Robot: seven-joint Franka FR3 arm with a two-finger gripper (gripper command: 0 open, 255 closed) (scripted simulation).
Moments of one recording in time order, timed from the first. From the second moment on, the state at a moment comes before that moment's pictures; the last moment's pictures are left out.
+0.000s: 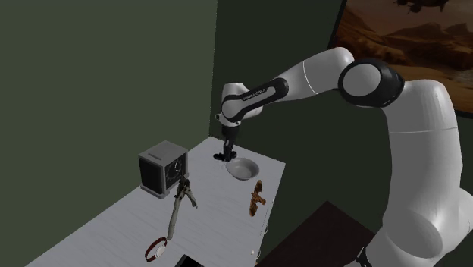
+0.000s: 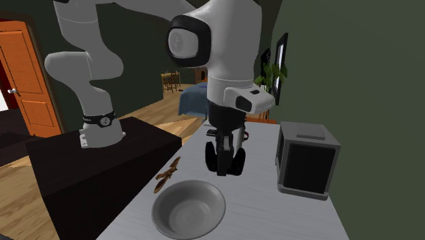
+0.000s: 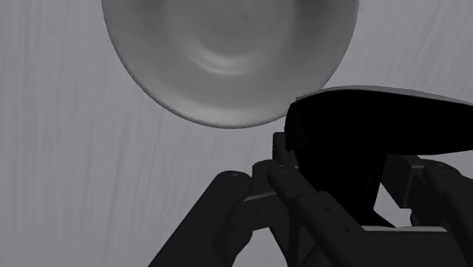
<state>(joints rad) -0.22 0.55 0.34 -1.71 -0.15 2.11 -0.54</state>
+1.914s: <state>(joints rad) -0.33 0.58 0.29 -1.85 -0.17 2.28 -0.67</state>
